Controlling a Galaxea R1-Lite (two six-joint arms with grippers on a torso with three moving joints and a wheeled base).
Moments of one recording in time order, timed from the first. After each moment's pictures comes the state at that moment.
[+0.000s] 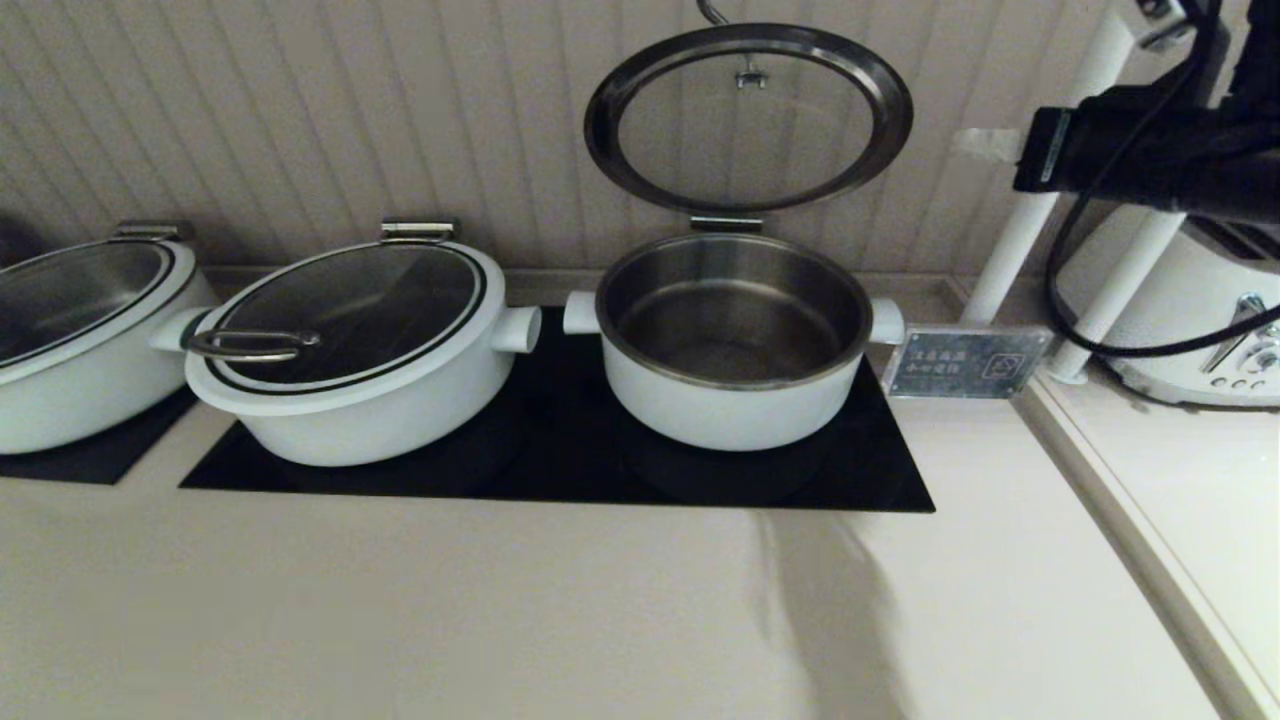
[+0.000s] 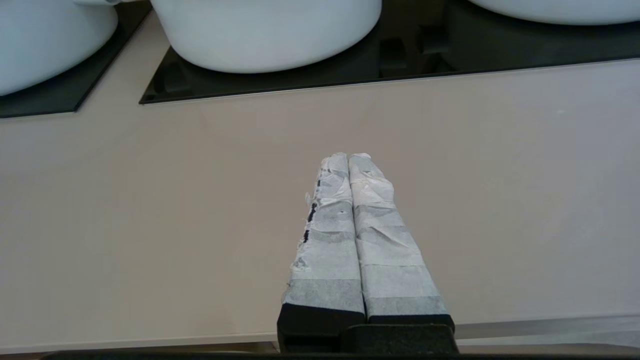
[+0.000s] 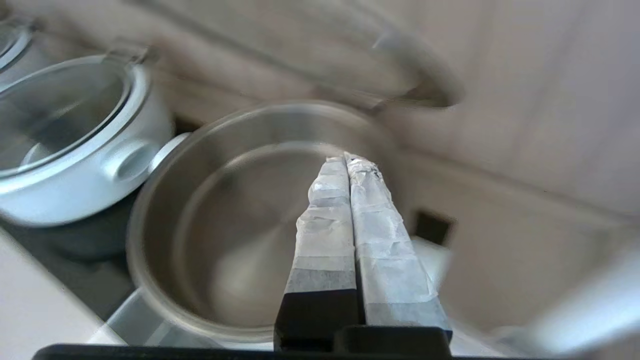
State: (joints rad) left arm -0.01 0.00 0.00 -0.02 -0.05 0.08; right arm 0.08 1.71 -1.53 -0.20 0.40 0.02
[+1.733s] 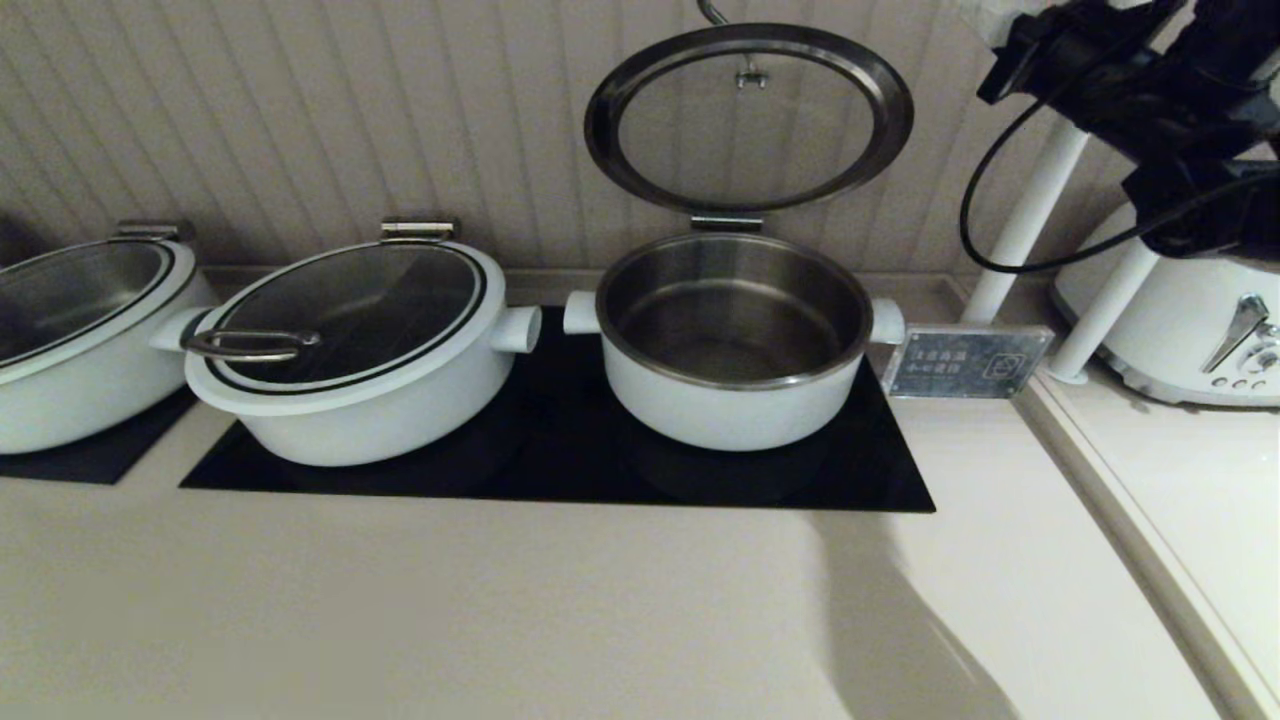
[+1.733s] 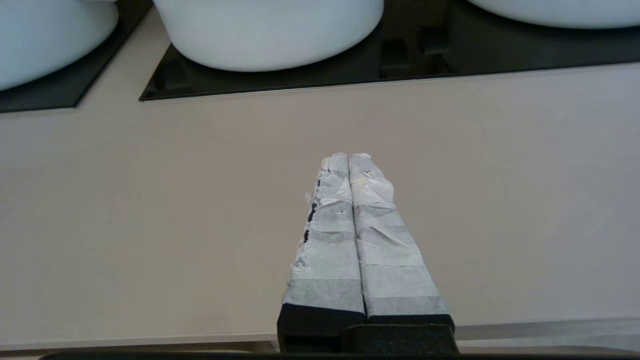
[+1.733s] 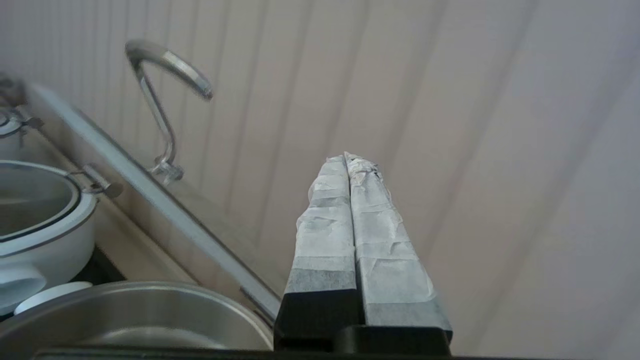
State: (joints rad) left arm -0.01 0.00 0.00 -0.02 -0.04 0.06; right arm 0.03 2.10 -1.96 -0.79 0.59 -0.02
